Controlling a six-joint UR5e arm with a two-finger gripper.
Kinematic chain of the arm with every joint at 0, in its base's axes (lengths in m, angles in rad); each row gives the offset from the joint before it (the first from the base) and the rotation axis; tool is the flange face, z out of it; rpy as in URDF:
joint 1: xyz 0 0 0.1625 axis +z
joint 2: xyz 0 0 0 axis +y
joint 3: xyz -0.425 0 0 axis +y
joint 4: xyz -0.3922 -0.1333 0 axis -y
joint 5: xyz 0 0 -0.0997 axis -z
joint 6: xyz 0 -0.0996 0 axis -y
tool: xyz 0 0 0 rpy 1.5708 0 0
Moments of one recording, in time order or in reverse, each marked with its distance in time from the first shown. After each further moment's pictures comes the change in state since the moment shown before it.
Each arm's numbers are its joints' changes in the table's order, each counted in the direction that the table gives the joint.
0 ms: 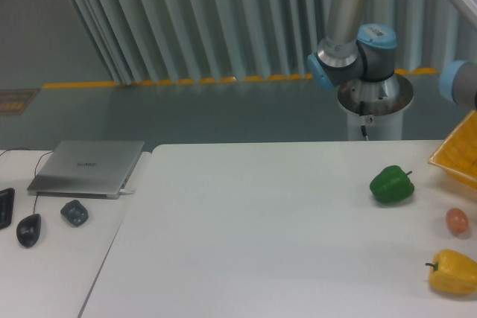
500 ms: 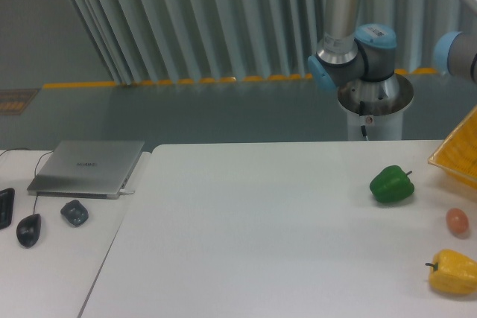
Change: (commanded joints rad) arm 0.072 -0.075 0.032 -0.112 0.003 0.207
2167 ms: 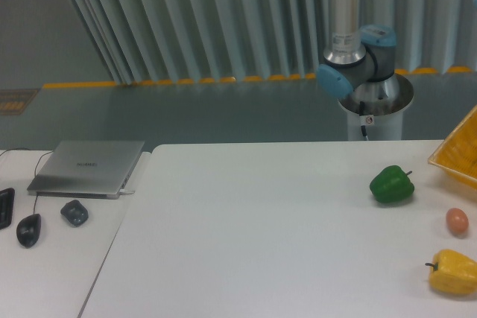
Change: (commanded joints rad) arm 0.272 -0.156 0.074 -0.207 -0.005 0.582
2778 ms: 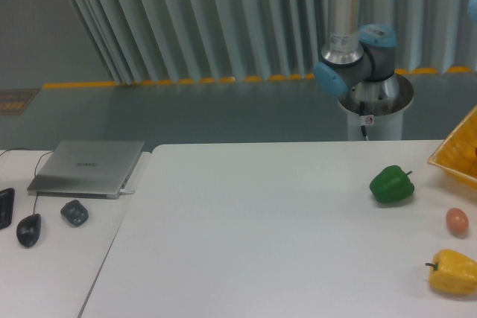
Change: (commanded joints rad) arm -0.216 0.072 -0.110 0.006 -0.011 -0.009
